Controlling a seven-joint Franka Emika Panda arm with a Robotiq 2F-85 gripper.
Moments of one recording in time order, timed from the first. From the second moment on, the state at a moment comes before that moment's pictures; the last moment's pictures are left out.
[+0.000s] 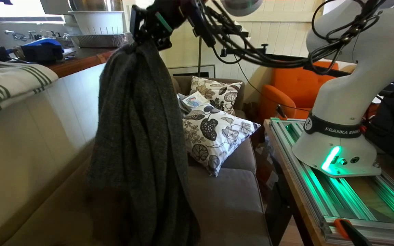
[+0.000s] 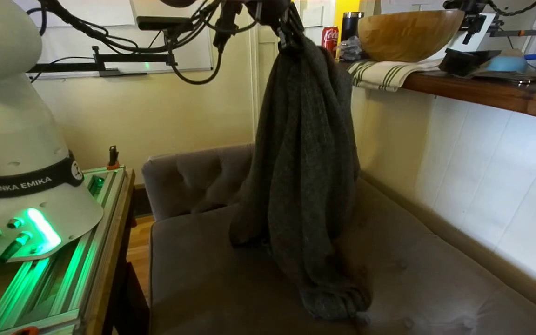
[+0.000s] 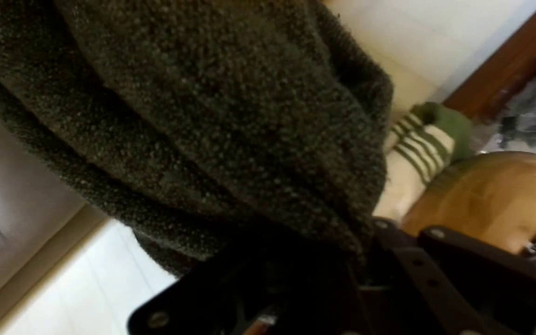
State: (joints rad) arm -2.48 0.40 2.56 -2.75 0.45 3.24 0.22
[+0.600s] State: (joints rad) arm -2.42 -0.02 2.44 -2.73 0.44 3.07 0.25
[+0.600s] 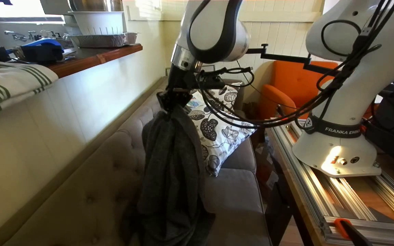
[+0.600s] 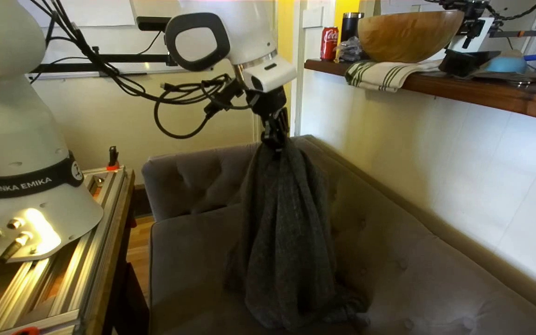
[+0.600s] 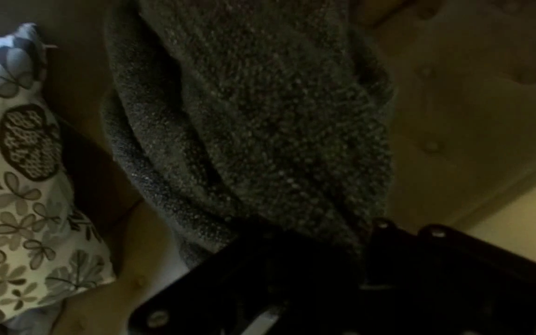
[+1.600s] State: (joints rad) arm -2.46 -0.71 2.61 -2.21 0.86 2.73 0.00
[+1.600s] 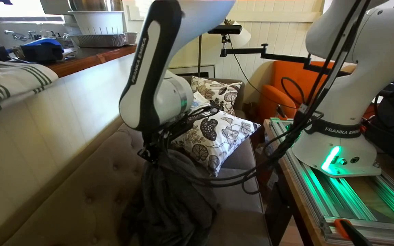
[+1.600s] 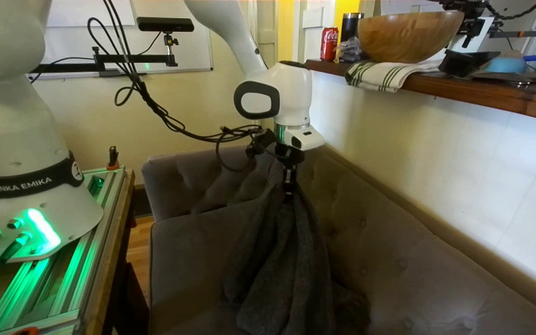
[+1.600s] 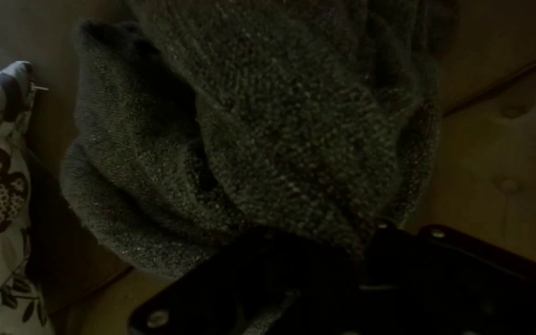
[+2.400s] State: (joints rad) arm -2.45 -0.92 2.58 -2.04 1.05 2.63 -0.05
